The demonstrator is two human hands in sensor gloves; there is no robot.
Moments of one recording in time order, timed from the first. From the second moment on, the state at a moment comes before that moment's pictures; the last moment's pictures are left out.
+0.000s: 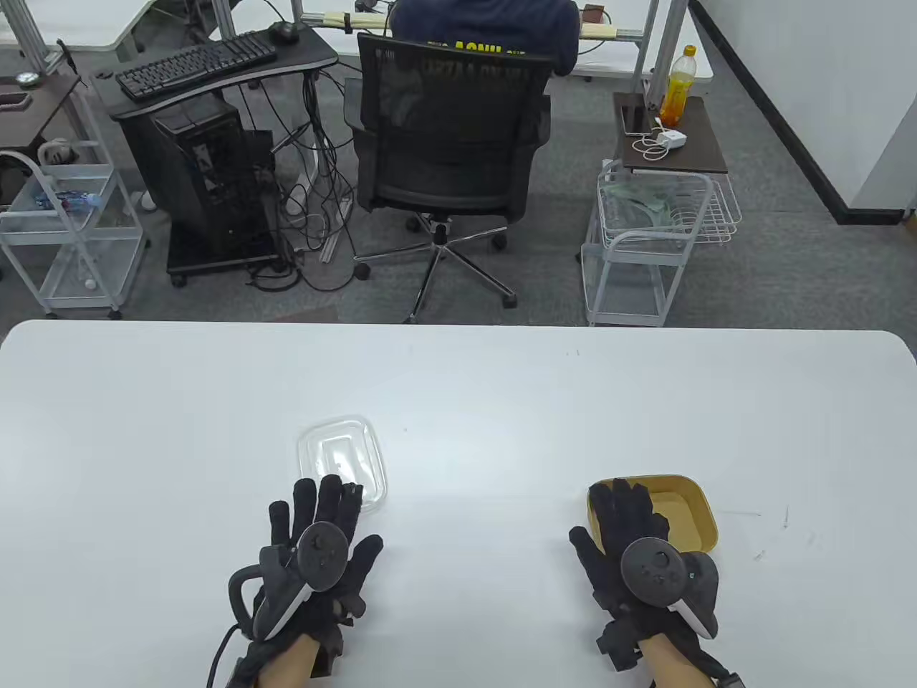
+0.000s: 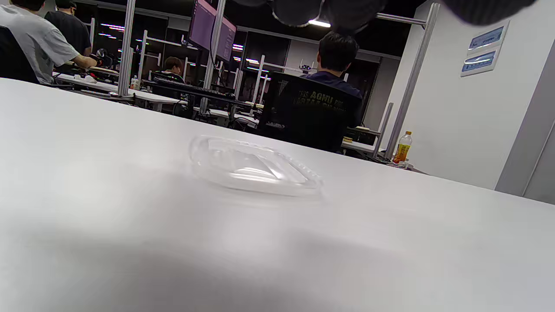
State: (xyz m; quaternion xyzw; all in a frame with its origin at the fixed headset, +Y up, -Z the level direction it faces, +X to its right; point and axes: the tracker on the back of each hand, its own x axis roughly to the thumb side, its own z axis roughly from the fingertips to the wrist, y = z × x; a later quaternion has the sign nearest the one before) left_hand -0.200 -0.721 -0.303 0.03 0.05 0.10 0.99; right_hand 0.203 -0.732 -0.309 0.09 -0.09 0.96 0.26
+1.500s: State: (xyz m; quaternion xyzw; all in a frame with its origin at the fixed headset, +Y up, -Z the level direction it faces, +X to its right) left_hand -0.207 -0.722 -0.303 0.02 0.06 0.11 0.99; right_hand 0.273 -0.731 -0.340 -0.07 -0.12 0.93 0.34
